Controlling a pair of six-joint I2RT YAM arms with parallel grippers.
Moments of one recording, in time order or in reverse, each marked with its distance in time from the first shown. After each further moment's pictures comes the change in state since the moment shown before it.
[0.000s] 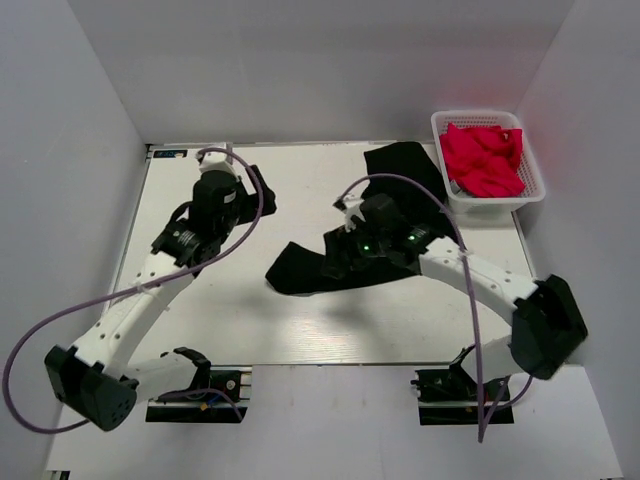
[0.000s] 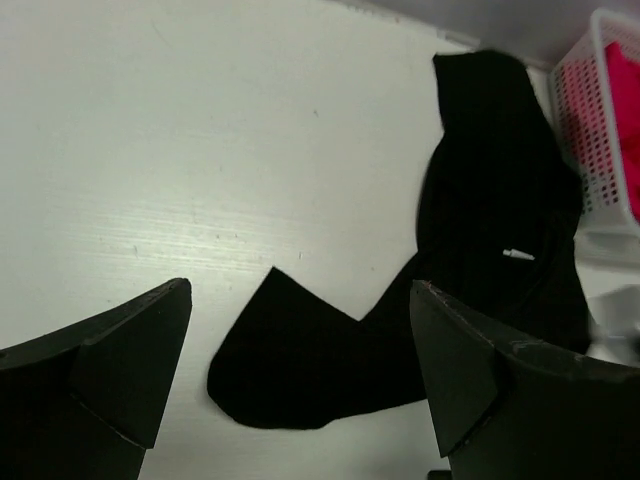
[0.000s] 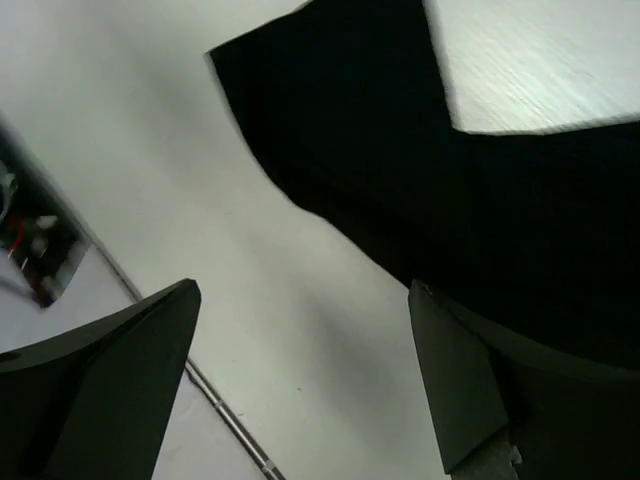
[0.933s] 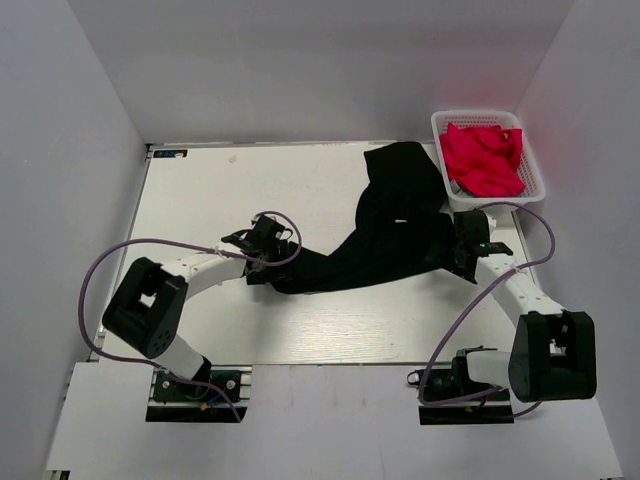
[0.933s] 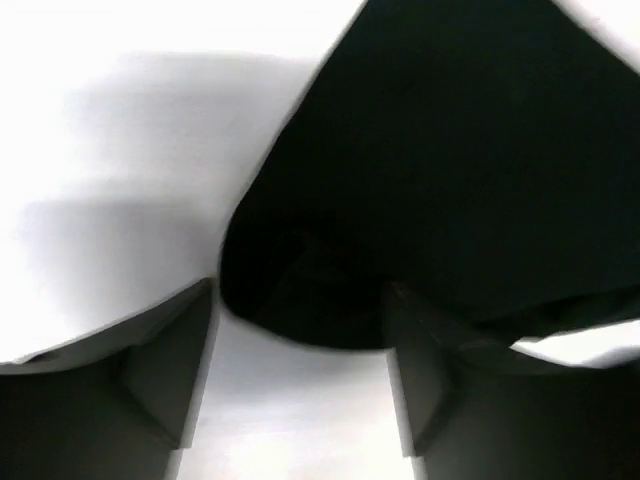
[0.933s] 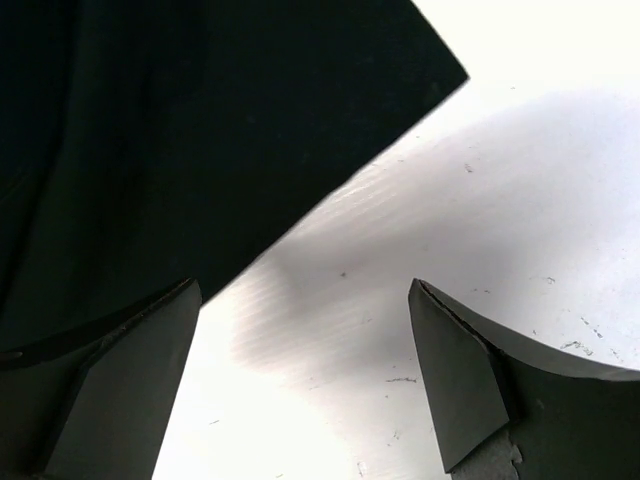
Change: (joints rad) left arm -0.059 0.424 -0.310 0.011 0.200 -0.085; right arm -0.627 -0.212 -0.333 -0.114 0.560 0.290
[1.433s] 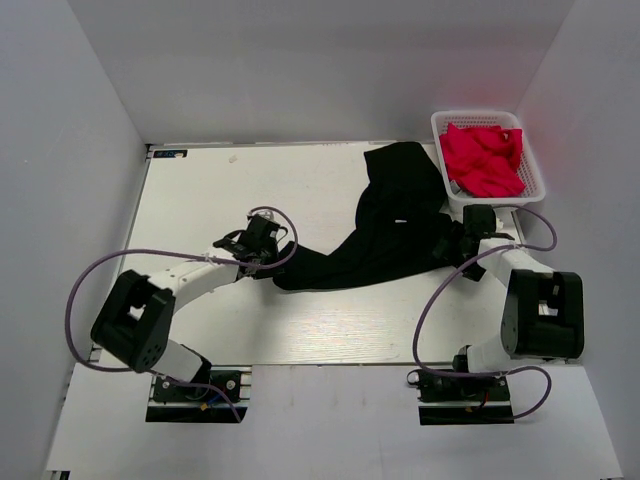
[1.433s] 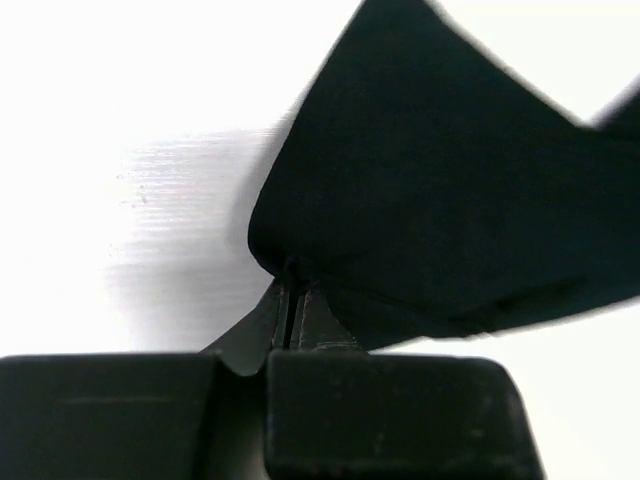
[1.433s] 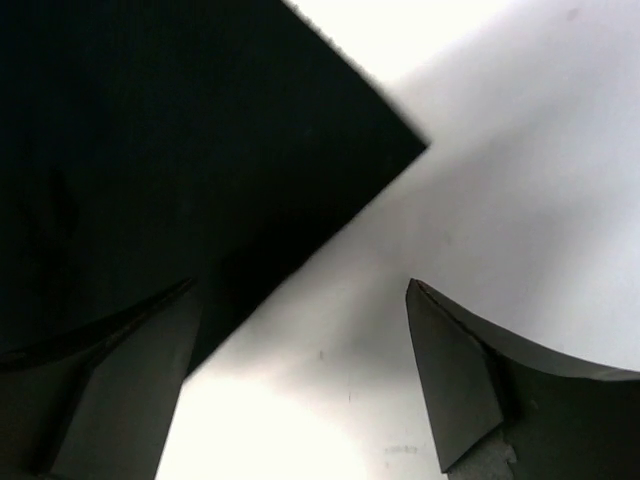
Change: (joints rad) left arm 0.003 -0.054 -0.019 0.086 -0.029 0.006; right arm -0.132 0.219 0.050 0.075 -0.076 0.023
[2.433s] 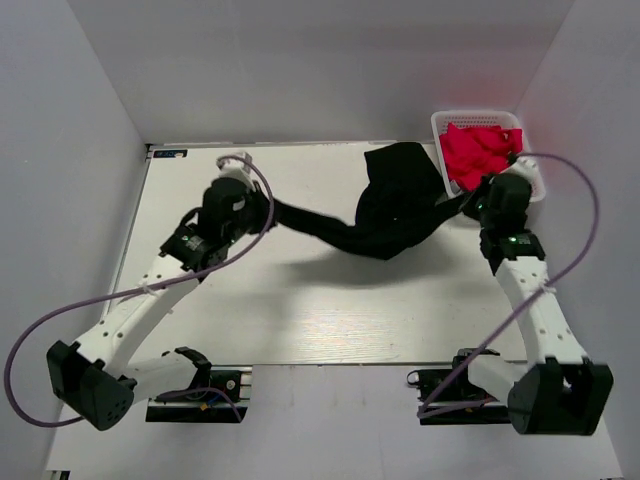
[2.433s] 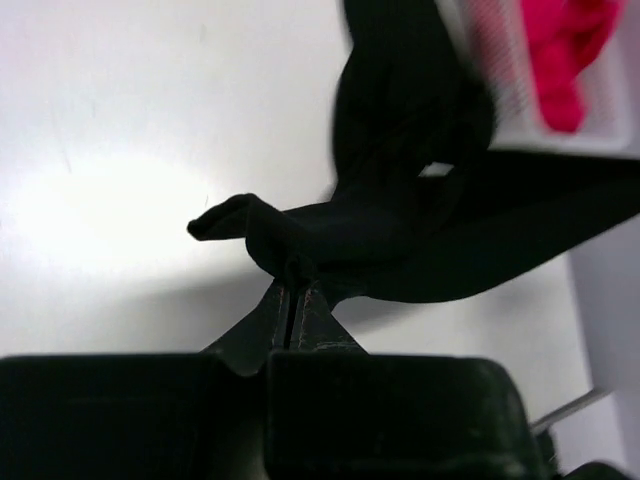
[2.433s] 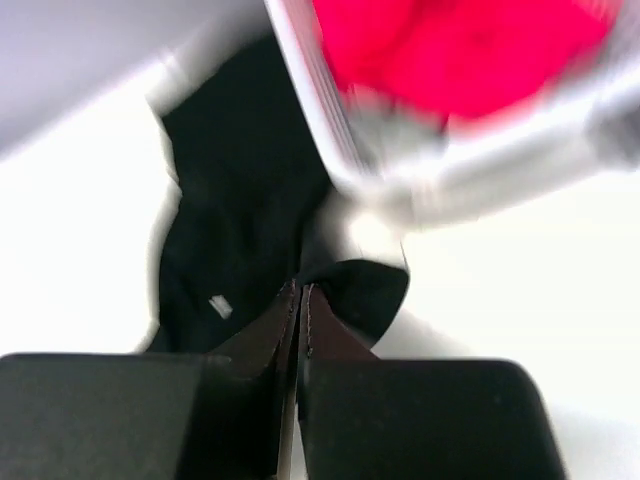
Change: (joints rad) left arm 0.003 -0.342 0.217 -0.039 0.051 0.001; right arm 0.047 -0.307 0.114 0.176 0.011 -0.117
